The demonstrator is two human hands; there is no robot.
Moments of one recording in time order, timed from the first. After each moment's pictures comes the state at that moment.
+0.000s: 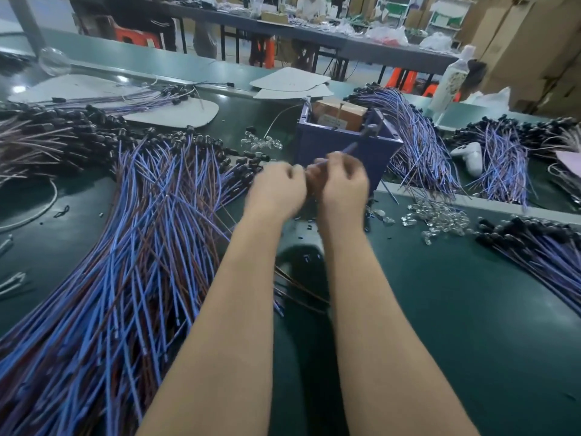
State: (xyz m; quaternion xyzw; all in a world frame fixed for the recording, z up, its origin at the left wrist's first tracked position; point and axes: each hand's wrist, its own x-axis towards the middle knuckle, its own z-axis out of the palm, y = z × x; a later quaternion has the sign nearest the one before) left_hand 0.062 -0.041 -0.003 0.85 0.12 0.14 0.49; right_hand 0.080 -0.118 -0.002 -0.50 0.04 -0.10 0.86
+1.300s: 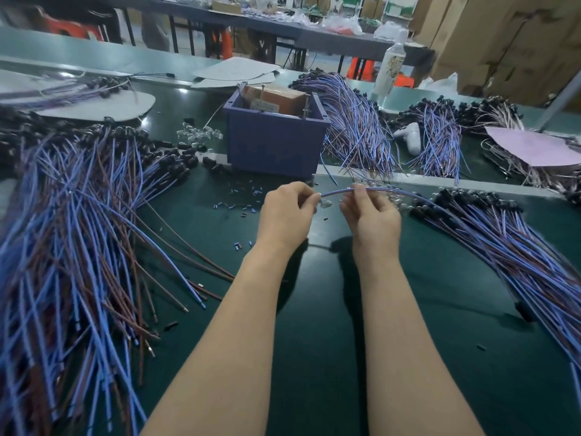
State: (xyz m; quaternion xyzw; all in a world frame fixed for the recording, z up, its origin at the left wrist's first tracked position) left_hand 0.062 -0.150 -0.045 0.85 0.00 0.16 0.50; right_hand 0.072 -0.265 -0.044 -0.51 0.10 -0.16 0.84
